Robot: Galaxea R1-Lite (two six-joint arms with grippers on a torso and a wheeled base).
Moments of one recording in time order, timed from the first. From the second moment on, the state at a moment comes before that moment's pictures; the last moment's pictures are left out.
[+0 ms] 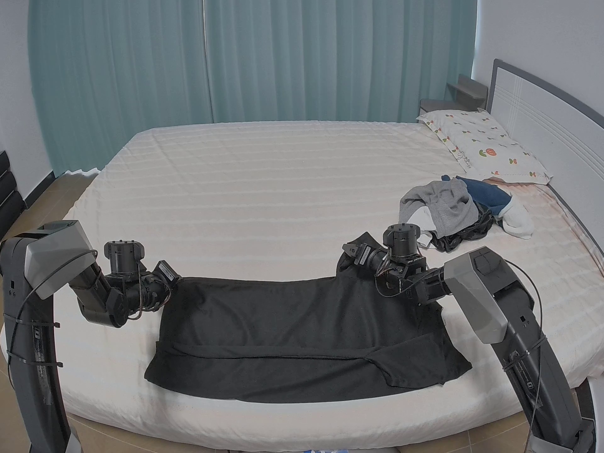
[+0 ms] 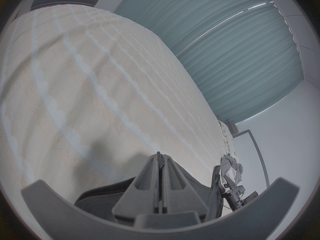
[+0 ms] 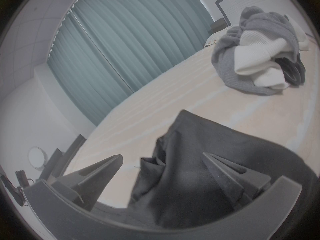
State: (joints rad) left arm 0.04 2.40 -0.97 -0.89 -0.25 -0.86; right arm 0.32 2.89 -2.00 -0.57 0.03 0.59
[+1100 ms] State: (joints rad) left arm 0.04 2.39 -0.96 -0.89 -0.26 -0.86; right arm 0.13 2.70 -1.69 -0.54 0.16 0.58
